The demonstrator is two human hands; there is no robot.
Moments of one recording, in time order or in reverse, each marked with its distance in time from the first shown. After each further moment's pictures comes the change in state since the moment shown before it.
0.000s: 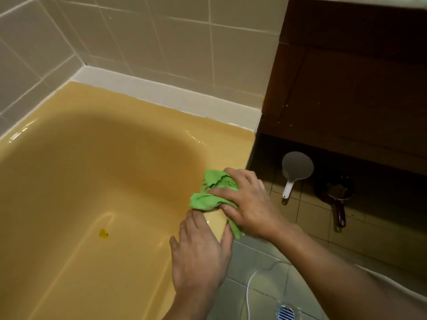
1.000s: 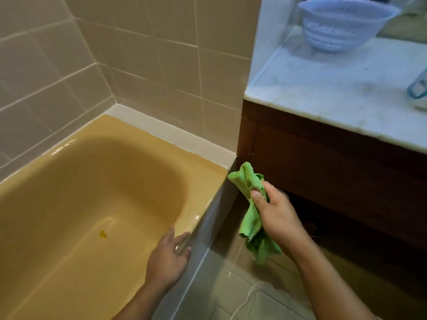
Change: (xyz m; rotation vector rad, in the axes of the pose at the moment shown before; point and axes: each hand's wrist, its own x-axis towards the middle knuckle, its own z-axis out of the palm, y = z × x) left_hand -0.045 0.013 -0.053 -0.434 -0.128 -0.115; right_hand -0.083 -0.013 -0.200 0.741 0.181 0.492
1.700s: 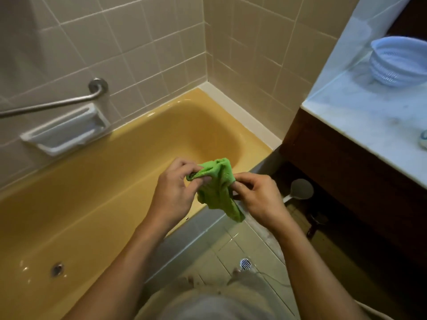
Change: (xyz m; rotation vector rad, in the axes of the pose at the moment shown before) left_hand -0.324 0.085 -0.245 -0.383 0.554 0.278; right_hand -0.245 -0.192 0.005 -0.101 -0.498 -0.244
